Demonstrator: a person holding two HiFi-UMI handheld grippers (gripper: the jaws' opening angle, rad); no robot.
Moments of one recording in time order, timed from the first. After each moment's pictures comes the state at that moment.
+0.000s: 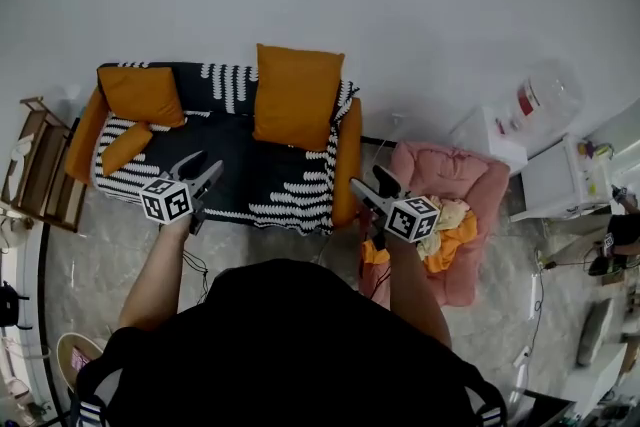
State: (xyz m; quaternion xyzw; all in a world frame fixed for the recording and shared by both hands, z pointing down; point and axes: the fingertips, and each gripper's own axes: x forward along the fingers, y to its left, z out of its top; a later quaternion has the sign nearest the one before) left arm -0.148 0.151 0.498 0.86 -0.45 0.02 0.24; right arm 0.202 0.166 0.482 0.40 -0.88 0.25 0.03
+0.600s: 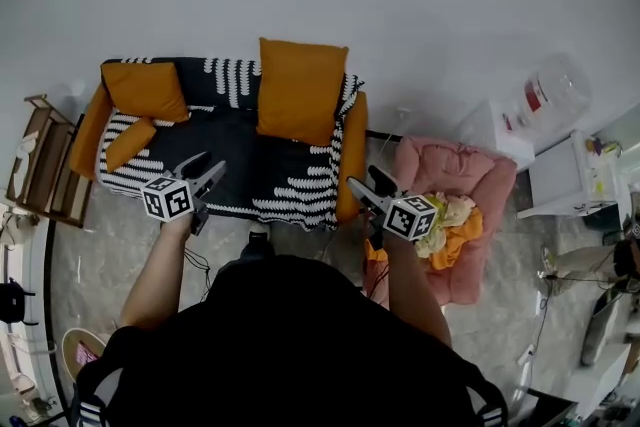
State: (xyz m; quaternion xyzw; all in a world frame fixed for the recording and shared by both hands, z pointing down) left arm -0.135 0.153 0.508 0.86 -0.43 0.03 0.27; right arm 0.199 0.165 0.501 0.38 -0.88 0.29 0.01
